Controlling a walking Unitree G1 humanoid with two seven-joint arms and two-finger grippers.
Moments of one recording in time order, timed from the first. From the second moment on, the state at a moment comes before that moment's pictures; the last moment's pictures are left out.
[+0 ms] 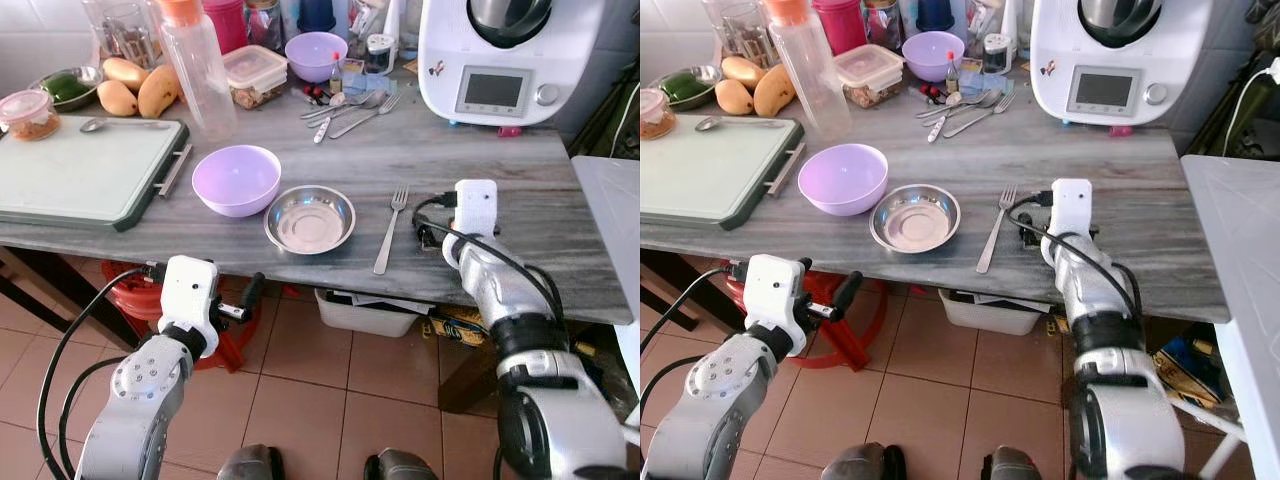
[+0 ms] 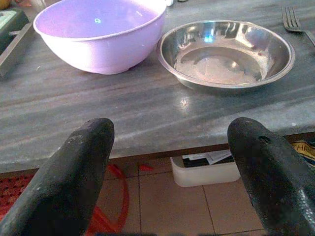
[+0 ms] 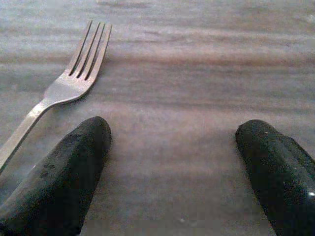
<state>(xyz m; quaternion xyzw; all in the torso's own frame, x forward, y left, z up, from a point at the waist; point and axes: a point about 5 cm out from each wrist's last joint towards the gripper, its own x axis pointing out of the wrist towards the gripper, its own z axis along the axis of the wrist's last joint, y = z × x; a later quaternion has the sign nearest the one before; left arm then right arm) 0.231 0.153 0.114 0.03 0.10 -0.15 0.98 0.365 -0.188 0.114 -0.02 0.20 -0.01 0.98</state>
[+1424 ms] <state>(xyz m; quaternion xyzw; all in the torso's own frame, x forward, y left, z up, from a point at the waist) 0.233 0.148 0.112 0.03 0.10 -0.15 0.98 0.360 -0.143 0.114 -0.06 0.18 0.08 0.98</state>
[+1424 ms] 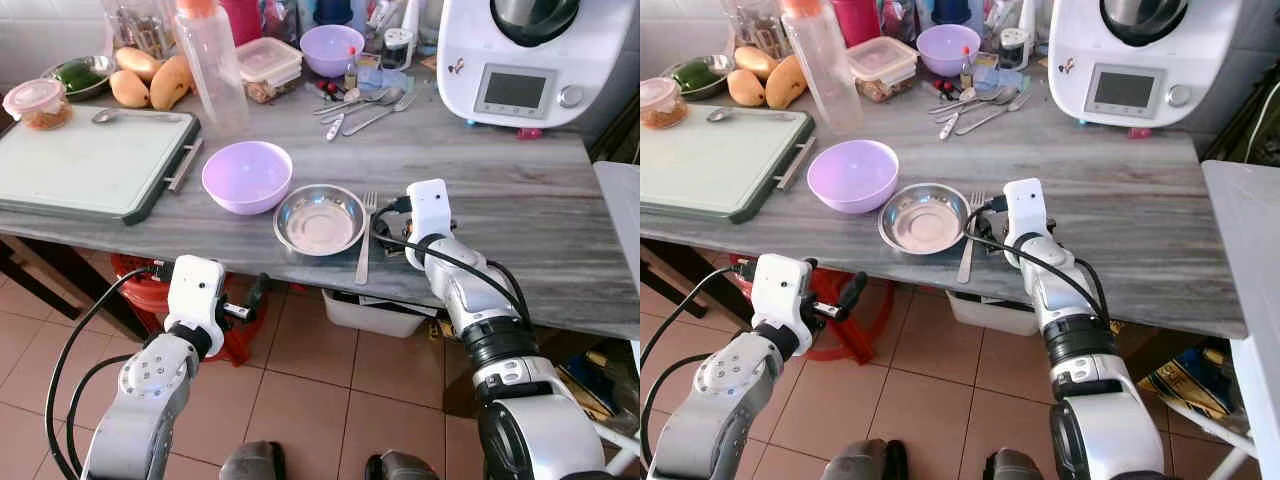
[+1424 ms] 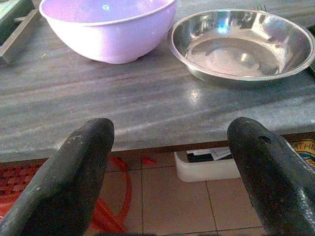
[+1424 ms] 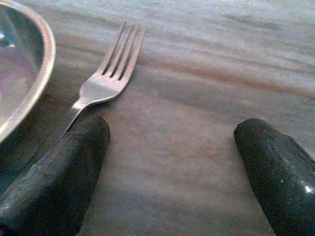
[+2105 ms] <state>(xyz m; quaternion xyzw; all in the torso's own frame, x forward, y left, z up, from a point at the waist) 0.241 0.140 0.113 0.01 0.07 -0.15 0.99 0.308 -0.164 0.143 -0.05 0.04 -0.04 1.00</state>
